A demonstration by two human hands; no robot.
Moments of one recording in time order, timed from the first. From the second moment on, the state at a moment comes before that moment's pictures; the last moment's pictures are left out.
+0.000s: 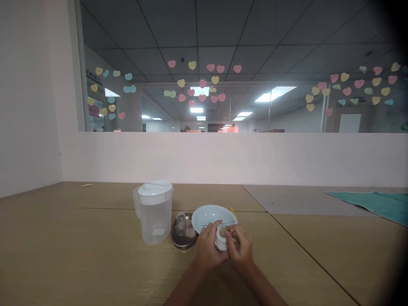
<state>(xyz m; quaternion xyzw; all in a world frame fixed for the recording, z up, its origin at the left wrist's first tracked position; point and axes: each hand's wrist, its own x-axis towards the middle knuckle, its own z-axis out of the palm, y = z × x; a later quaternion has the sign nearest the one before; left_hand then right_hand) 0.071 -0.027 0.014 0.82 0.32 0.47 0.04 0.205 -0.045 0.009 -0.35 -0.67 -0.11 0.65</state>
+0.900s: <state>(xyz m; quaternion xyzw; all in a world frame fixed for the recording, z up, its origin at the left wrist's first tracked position) 0.073 -0.028 0.015 0.81 0.32 0.49 0.09 0.214 -0.037 0.009 -0.35 -0.70 -0.02 0.62</state>
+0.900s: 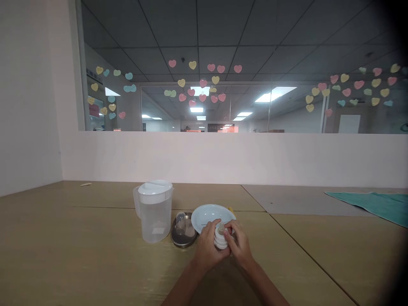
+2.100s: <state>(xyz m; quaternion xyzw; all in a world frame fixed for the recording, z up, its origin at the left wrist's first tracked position) 0.071 -0.029 0.013 0.79 0.36 0.49 0.06 0.204 -0.054 0.014 -0.20 -0.74 -0.25 0.59</state>
